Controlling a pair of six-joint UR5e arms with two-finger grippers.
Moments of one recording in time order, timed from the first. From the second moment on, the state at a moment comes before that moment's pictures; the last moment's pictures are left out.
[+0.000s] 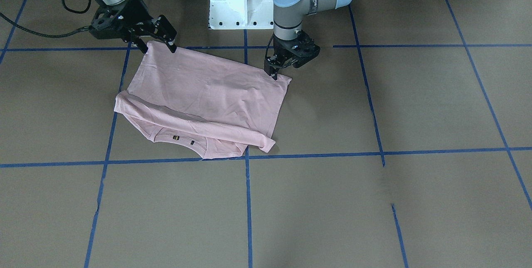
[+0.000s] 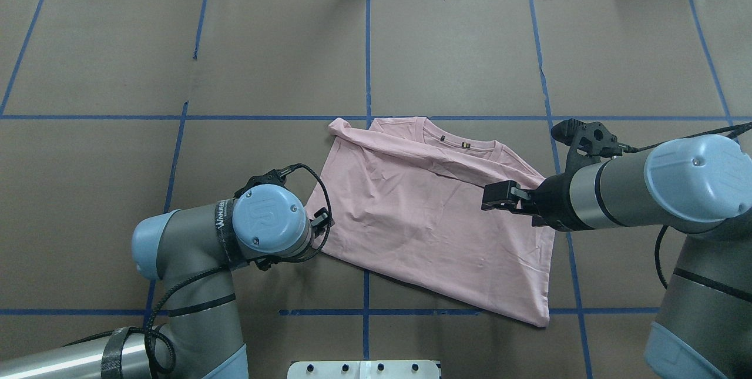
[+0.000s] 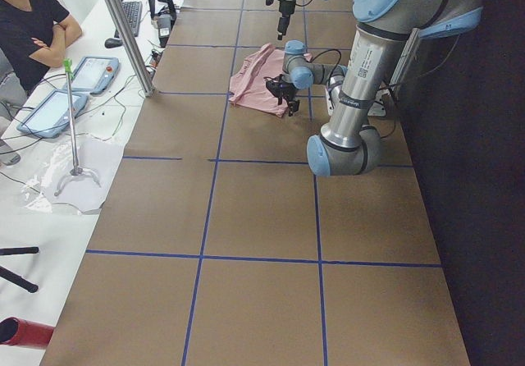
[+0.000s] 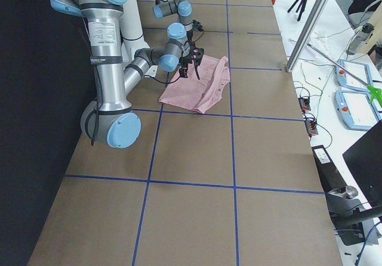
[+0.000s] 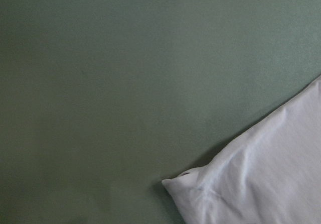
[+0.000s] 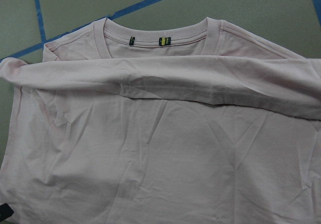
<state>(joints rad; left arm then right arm) -0.33 -2.13 -1.77 -1.56 -1.70 -1.93 0.53 -1.46 2.18 -1.26 1.88 1.53</state>
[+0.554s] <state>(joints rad) -0.34 -2.13 -1.76 -1.57 -1.68 -1.93 0.53 -1.46 2.19 -1.26 1.88 1.54</state>
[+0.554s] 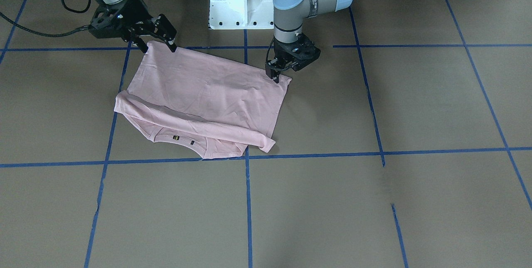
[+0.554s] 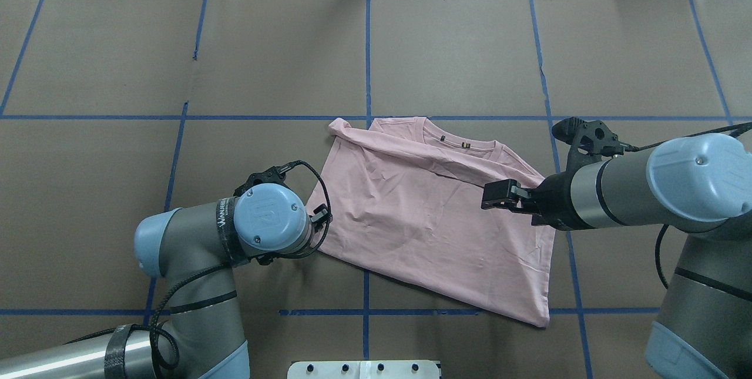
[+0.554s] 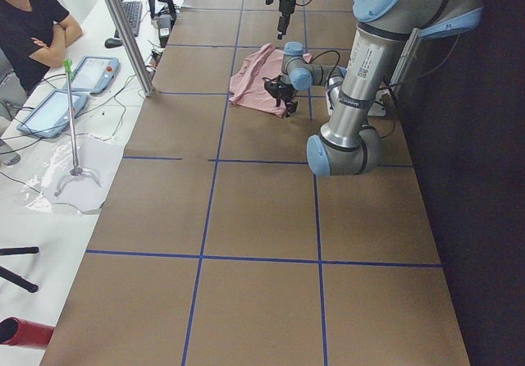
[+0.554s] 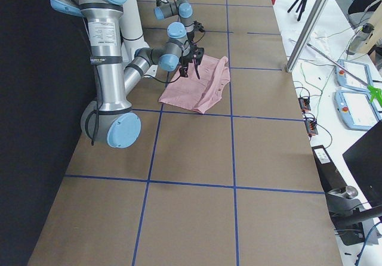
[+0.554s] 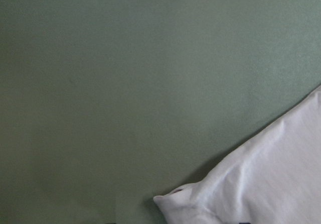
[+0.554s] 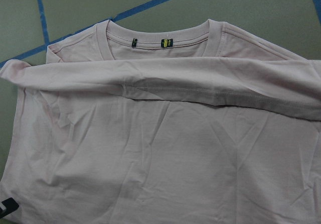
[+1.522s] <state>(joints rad) -0.34 -2.13 -1.73 -1.61 -1.67 -1.93 0.53 -1.47 2.19 -1.26 1.88 1.54</state>
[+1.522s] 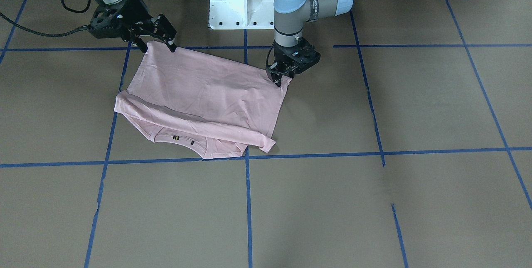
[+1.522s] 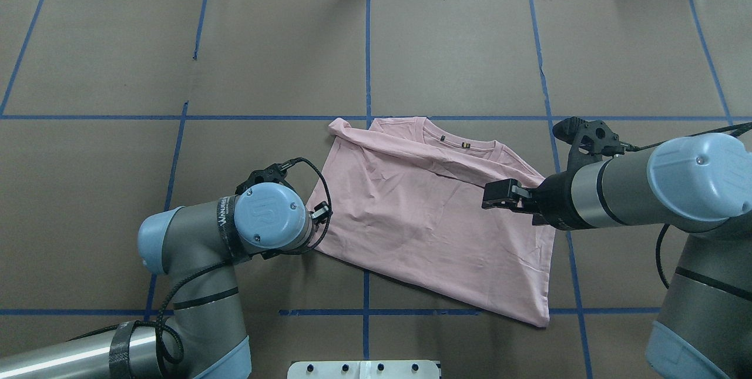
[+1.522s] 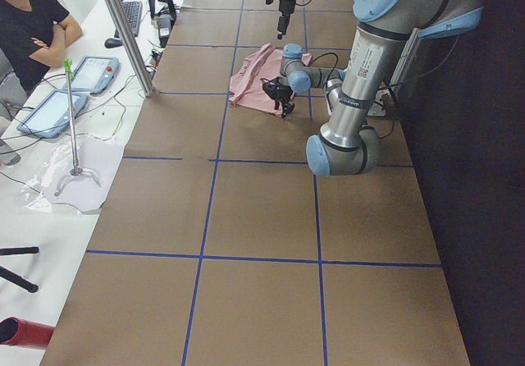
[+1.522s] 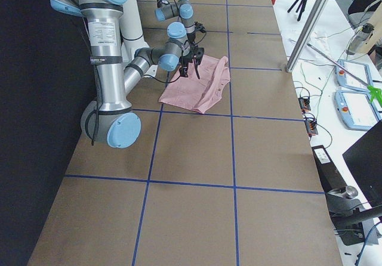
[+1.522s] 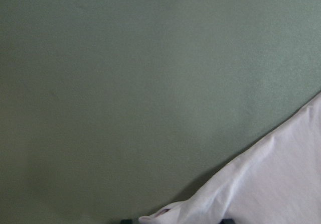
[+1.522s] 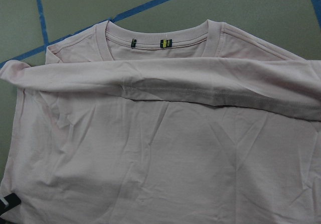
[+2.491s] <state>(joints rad) -0.46 -2.17 -1.73 -1.61 -1.65 -1.88 0.55 -1.46 2.19 -1.26 1.88 1.54</state>
